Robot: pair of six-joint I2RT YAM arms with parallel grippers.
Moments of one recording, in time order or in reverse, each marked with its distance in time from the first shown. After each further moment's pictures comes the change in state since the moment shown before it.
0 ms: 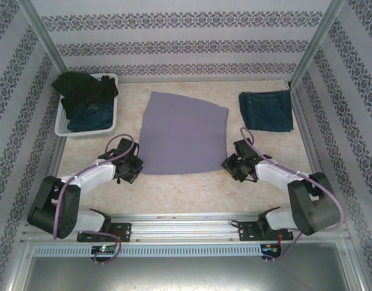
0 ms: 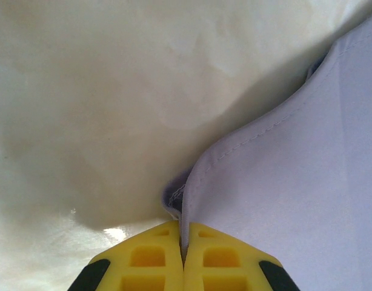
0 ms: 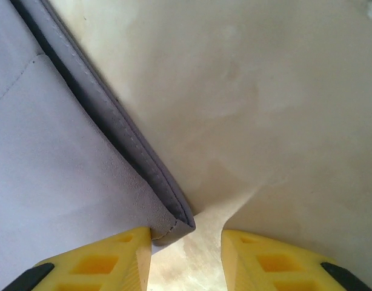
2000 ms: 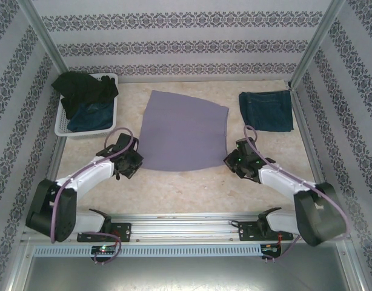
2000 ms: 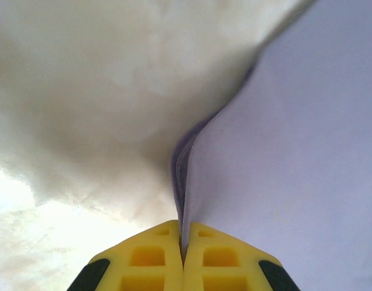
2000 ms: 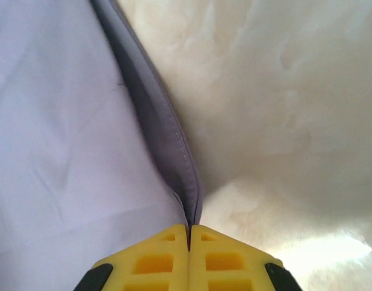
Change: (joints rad) left arm 0.000 -0.056 0.100 -0.096 -0.060 0.112; right arm 0.007 -0.137 -0.032 0.077 0.074 0.007
